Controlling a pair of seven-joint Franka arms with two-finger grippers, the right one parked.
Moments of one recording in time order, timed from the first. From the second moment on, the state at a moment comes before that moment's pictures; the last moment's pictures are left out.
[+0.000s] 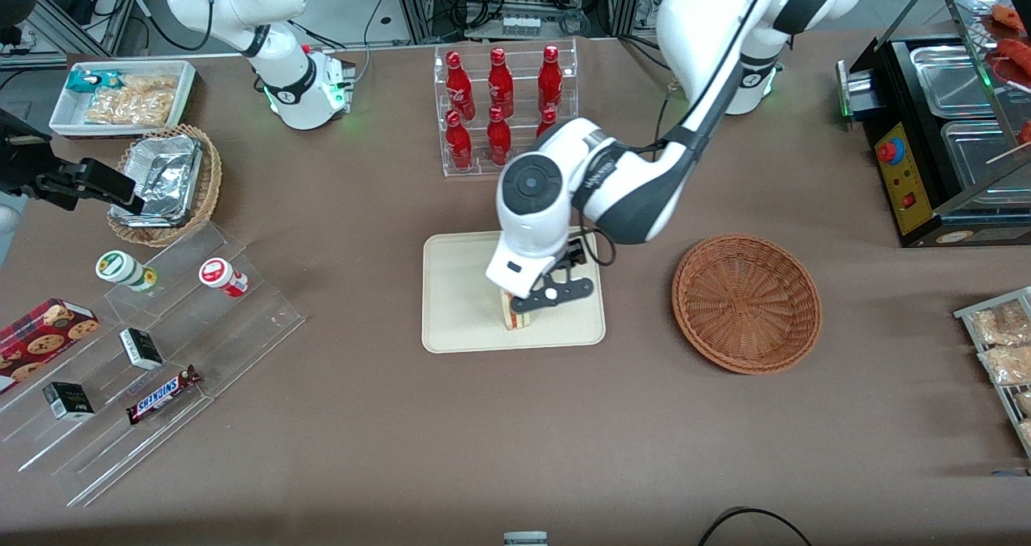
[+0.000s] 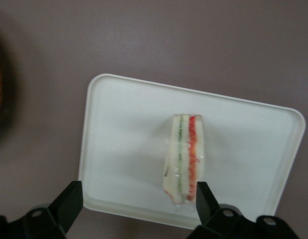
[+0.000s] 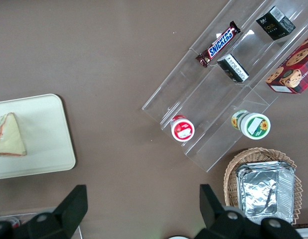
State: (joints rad) arm -0.60 0.68 -0.15 -1.20 0.09 1.80 -0.97
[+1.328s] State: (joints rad) arm -0.09 0.22 -0.15 -1.62 -0.02 1.61 -0.20
